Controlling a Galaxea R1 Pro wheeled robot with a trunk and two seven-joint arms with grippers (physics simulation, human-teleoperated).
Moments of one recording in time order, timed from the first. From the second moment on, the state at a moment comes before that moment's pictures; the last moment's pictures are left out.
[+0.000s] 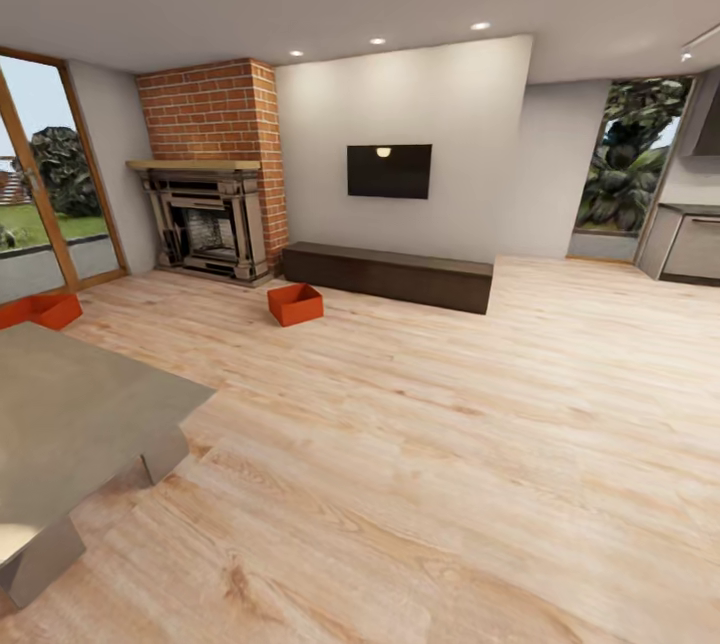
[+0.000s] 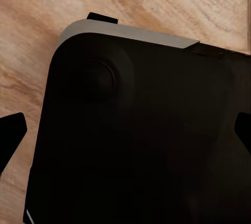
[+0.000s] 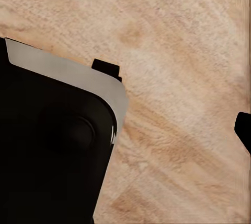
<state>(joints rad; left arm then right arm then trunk) 0.00 -0.03 0.02 -0.06 0.22 -0.10 0.01 -0.11 -0.06 0.26 0.03 0.05 -0.18 0.00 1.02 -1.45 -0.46</state>
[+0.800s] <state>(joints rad) 0.00 -0.03 0.02 -0.06 0.21 -0.10 0.01 -0.11 -0.06 0.27 0.03 0.05 -0.18 0.00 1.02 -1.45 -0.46</state>
